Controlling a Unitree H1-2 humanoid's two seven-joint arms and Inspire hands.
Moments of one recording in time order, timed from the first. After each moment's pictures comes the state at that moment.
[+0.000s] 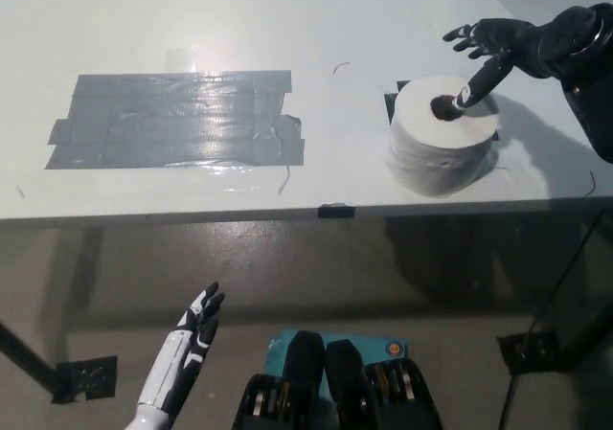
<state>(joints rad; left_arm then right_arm) 0.02 0.14 -0.11 0.07 0.18 -0.17 -0.04 -1.24 -0.35 0.41 1.02 -0.30 0.33 0.56</state>
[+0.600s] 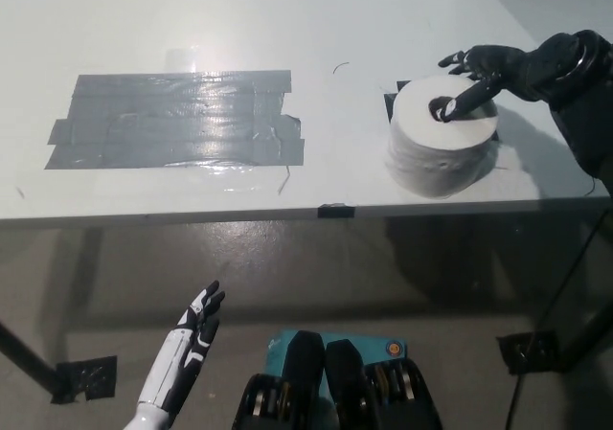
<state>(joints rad) 0.02 0.14 -0.11 0.07 0.18 -0.17 -0.05 -1.25 -0.30 0.42 1.18 -0.33 0.23 0.50</state>
